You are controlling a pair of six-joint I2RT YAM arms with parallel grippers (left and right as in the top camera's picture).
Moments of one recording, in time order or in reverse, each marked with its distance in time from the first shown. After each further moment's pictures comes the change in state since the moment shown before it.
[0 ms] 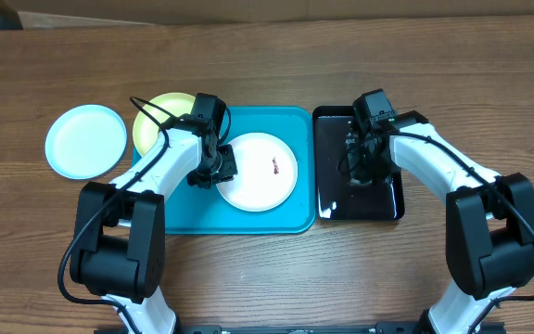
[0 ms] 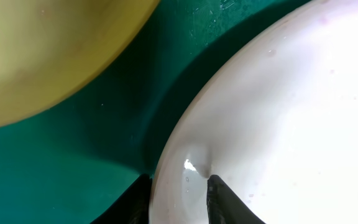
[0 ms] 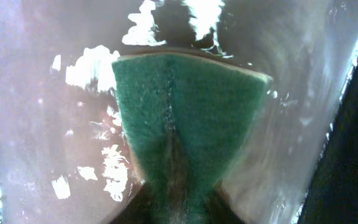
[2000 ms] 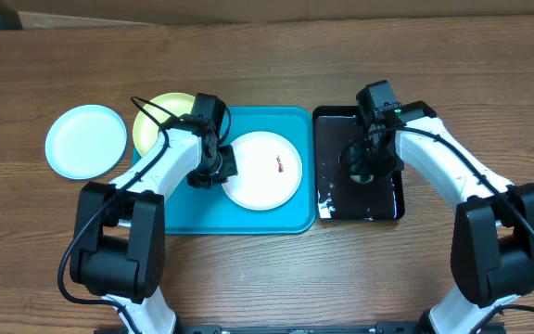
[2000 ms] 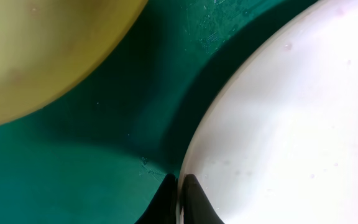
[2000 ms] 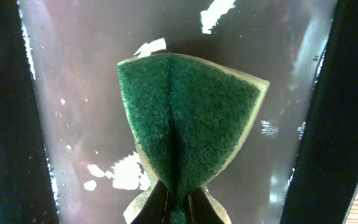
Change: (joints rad) left arm 0.000 0.000 0.000 -0.003 0.008 0.018; right arm -0.002 -0.043 0.073 -0.140 -0.044 0.078
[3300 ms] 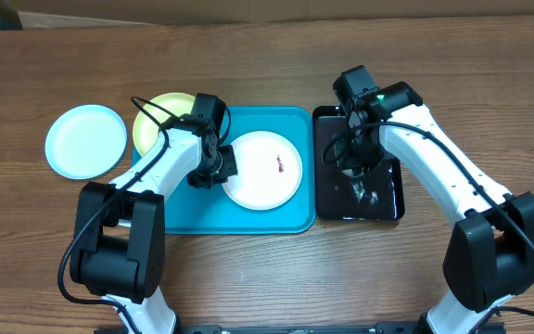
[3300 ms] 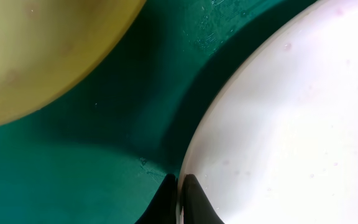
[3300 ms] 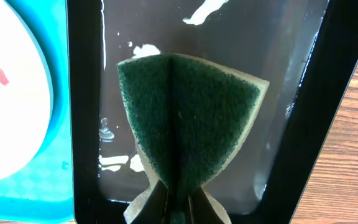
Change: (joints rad) left arm 0.000 0.000 0.000 0.003 0.003 0.000; right arm 0.108 -0.001 0.212 -0.238 0.078 0.010
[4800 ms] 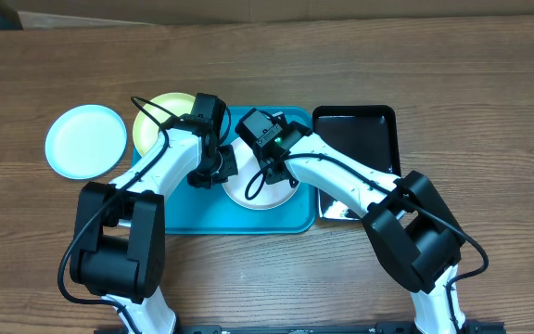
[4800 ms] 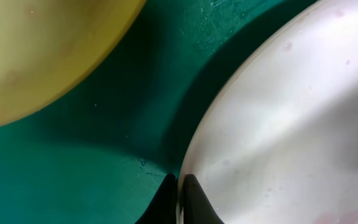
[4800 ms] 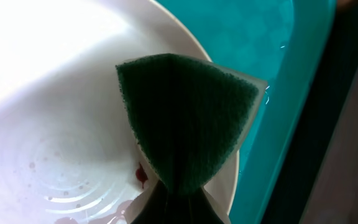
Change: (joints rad) left arm 0.000 0.000 0.000 0.001 0.000 0.000; right arm 0.356 0.262 0.071 0.312 0.248 0.140
